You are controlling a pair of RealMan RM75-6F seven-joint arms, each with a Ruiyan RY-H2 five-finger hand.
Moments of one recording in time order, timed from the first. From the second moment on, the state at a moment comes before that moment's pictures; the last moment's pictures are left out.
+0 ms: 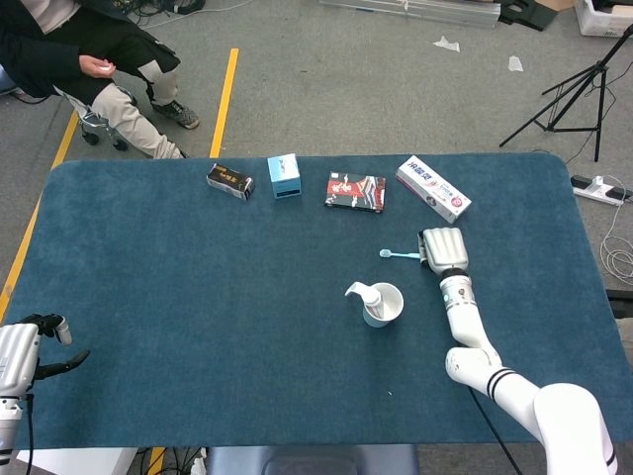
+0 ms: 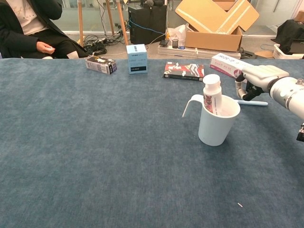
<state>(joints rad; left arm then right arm) -0.12 -1.08 -0.08 -1.70 1.42 1.45 0.01 0.78 -1.83 0.28 -0.71 -1.00 0.80 -0.34</state>
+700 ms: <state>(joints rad) -0.12 -1.08 -0.08 -1.70 1.43 1.46 0.02 0.79 -1.88 0.27 -0.61 -1.09 0.83 -0.25</state>
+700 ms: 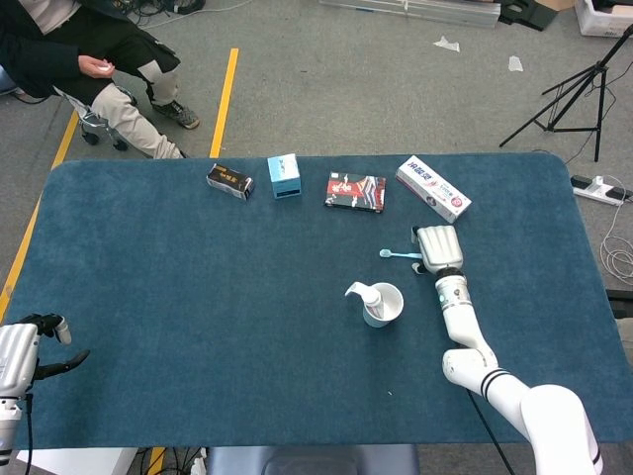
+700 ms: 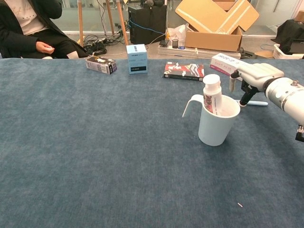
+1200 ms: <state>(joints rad) -0.12 -1.07 -0.08 -1.70 1.42 1.46 0.01 0.80 -1.91 0.32 -0.58 -1.03 0.77 -0.28</state>
